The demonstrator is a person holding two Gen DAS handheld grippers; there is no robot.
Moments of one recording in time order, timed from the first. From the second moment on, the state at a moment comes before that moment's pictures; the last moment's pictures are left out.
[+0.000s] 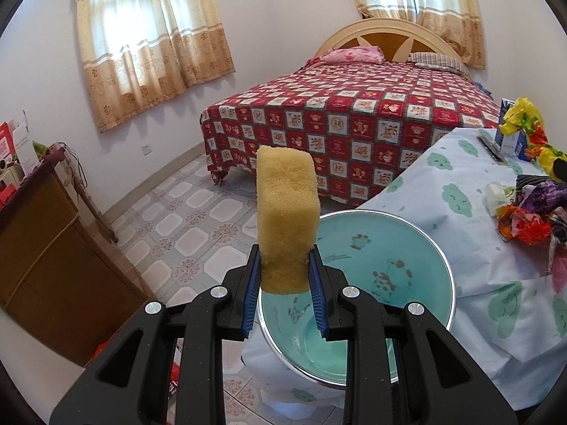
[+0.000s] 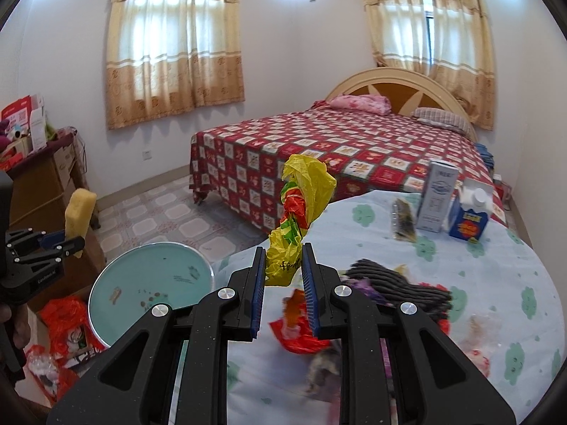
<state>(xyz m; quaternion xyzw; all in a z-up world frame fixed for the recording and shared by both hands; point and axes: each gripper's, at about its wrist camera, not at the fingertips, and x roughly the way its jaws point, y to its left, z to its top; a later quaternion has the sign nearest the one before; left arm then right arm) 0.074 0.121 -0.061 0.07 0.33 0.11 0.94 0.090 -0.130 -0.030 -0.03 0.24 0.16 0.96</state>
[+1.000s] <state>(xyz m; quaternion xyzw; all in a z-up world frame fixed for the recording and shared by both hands) 0.060 0.144 -0.058 0.05 0.32 0.12 0.94 0.108 -0.049 -0.058 -0.08 0.26 0.23 0.93</state>
